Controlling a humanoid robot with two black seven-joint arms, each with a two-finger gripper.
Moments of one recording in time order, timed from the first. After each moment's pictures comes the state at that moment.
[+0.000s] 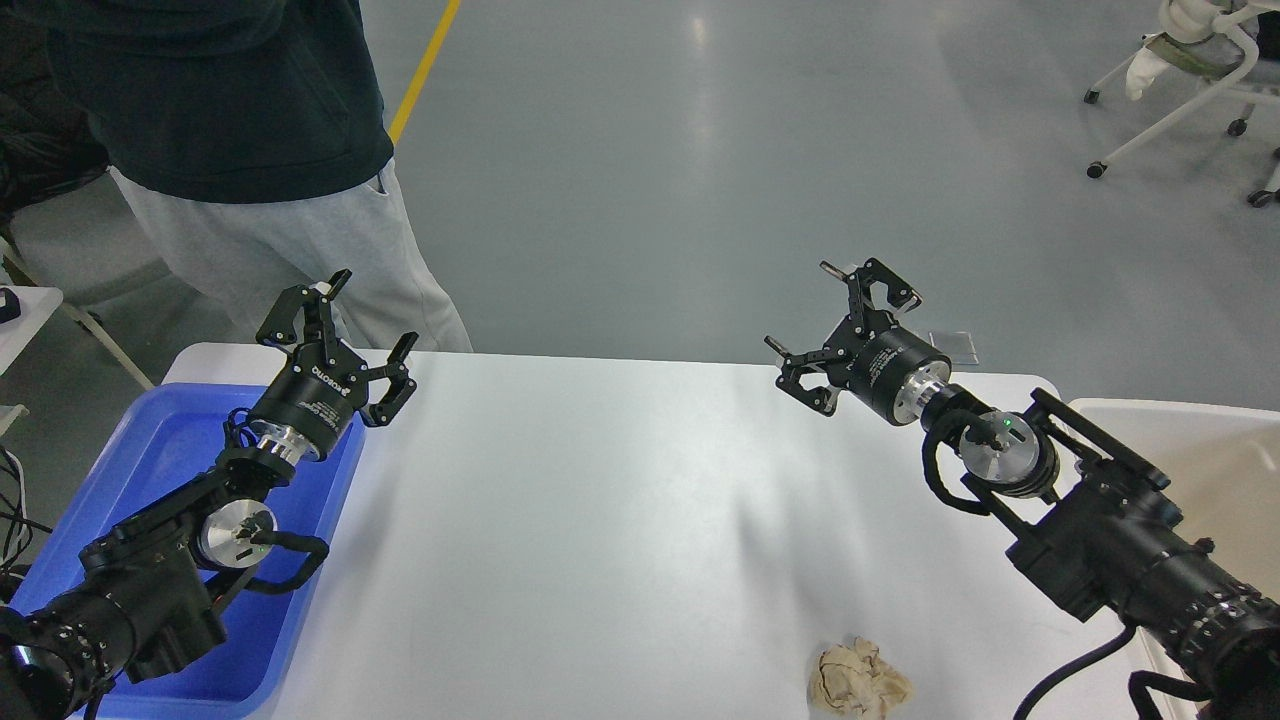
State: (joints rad) left arm -0.66 0.33 -0.60 -0.46 0.08 -0.61 -0.61; right arm 0.74 -0.19 0.77 0.74 0.09 0.20 -0.03
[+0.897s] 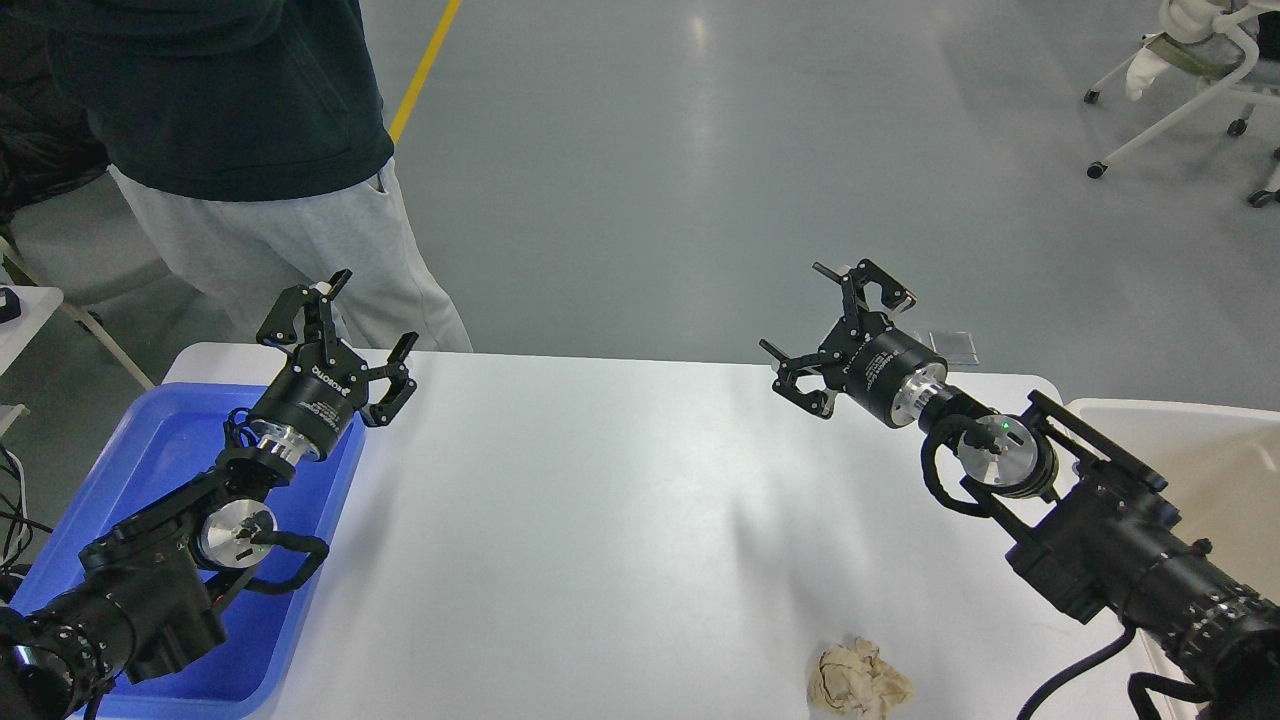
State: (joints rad) left arm -0.65 0.33 -0.60 -0.46 0.08 -0.61 -0.61; right arm 0.74 -0.19 0.77 0.74 0.04 0.23 -0.03
